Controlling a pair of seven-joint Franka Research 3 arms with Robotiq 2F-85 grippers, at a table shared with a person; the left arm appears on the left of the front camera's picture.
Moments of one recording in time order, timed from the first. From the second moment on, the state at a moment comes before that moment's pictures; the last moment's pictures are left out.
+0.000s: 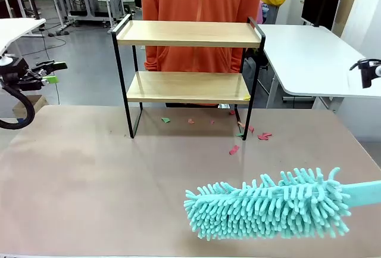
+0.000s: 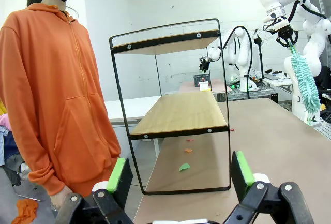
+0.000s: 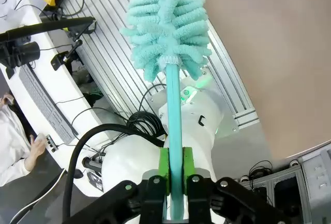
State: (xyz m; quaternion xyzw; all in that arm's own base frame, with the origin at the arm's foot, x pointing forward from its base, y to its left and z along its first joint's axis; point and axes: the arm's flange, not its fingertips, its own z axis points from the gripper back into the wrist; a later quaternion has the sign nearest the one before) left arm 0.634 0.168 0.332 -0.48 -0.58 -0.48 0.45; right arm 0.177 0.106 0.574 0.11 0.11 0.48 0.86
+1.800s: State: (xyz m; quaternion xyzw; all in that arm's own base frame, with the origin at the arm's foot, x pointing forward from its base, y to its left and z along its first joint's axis) left arm 0.634 0.168 0.332 -0.48 -0.58 -0.48 0.45; right arm 0.177 0.106 0.574 0.11 0.11 0.48 0.86
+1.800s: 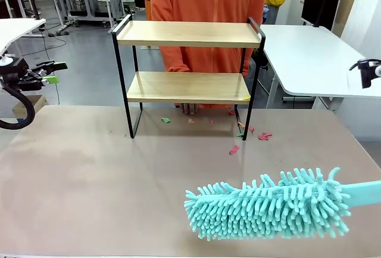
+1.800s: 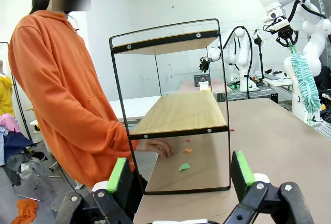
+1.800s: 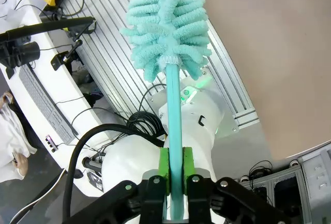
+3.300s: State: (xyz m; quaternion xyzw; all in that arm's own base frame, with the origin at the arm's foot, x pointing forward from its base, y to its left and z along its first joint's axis) left arm 0.634 0.168 0.331 -0.48 -0.58 -0.48 0.45; right arm 0.207 0.234 0.545 0.17 -0.02 0.34 0.92
